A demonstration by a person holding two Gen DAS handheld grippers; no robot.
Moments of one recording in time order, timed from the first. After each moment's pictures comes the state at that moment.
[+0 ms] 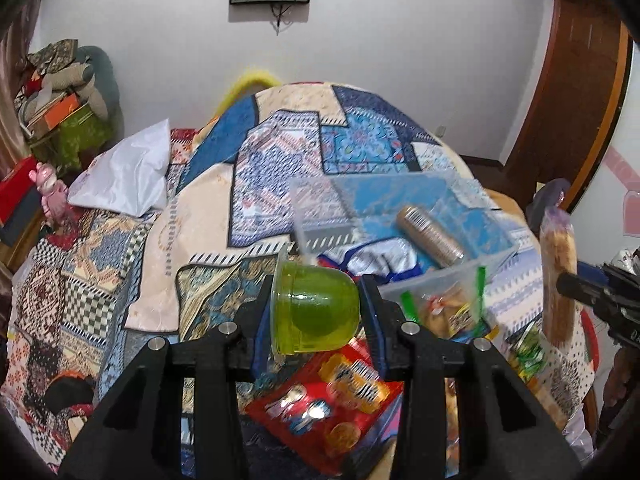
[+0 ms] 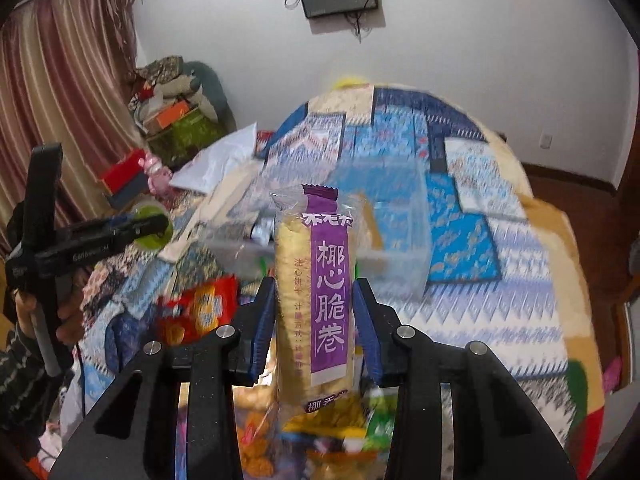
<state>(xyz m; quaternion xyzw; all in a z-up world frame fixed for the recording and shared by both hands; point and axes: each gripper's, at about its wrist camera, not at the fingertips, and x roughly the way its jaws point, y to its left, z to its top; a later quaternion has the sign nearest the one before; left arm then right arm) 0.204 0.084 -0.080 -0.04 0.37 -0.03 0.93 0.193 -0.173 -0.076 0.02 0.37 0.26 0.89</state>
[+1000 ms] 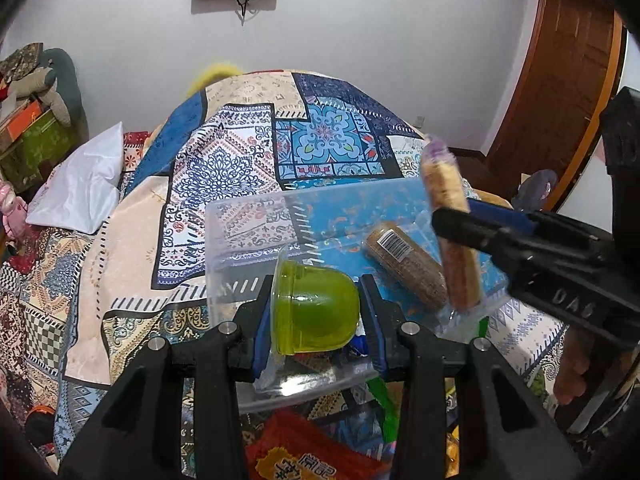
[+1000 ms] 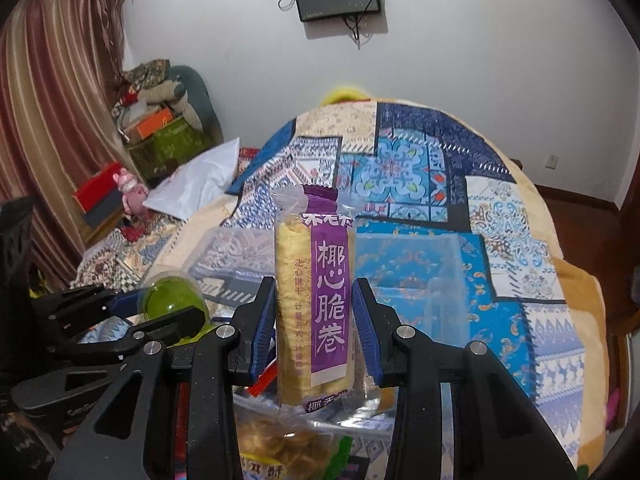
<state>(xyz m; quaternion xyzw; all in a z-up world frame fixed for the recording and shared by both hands) 0.288 0.040 -0.116 -0.04 0.39 -0.08 0.92 0.306 -0.120 -0.094 0.00 0.36 0.26 0.90</state>
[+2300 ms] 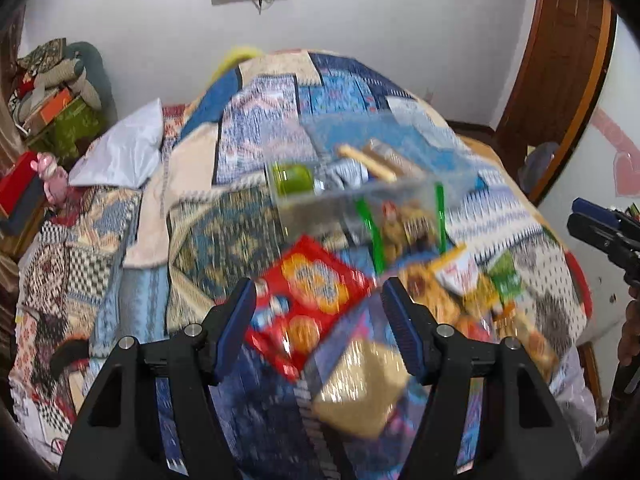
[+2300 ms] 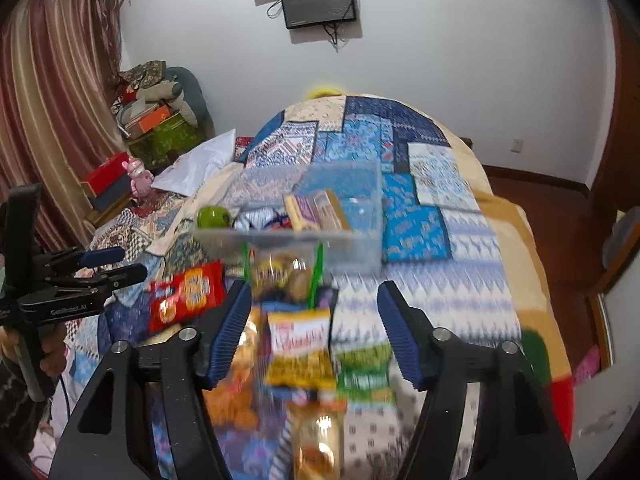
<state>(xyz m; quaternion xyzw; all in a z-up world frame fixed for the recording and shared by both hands) 0.121 0.047 -0.100 -0.01 0.42 -0.04 0.90 0.151 -0.207 -0.066 0.01 0.37 0.22 0.90</state>
